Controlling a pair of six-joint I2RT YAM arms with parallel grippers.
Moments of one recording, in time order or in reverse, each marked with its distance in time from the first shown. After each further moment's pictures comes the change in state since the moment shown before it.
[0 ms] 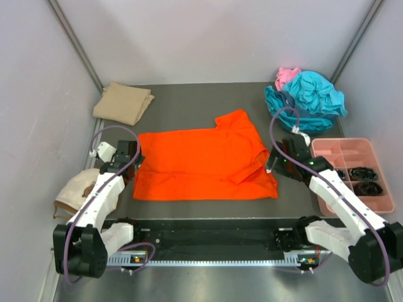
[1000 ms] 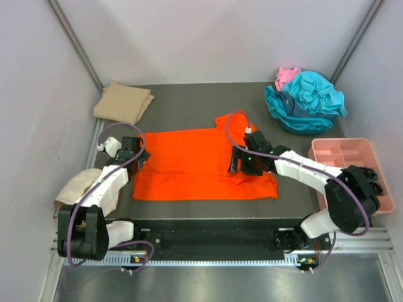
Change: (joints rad) left arm 0.000 0.152 -0.002 0.169 0.085 0.070; right arm 0.268 0.455 0.100 0.295 -0.259 0.001
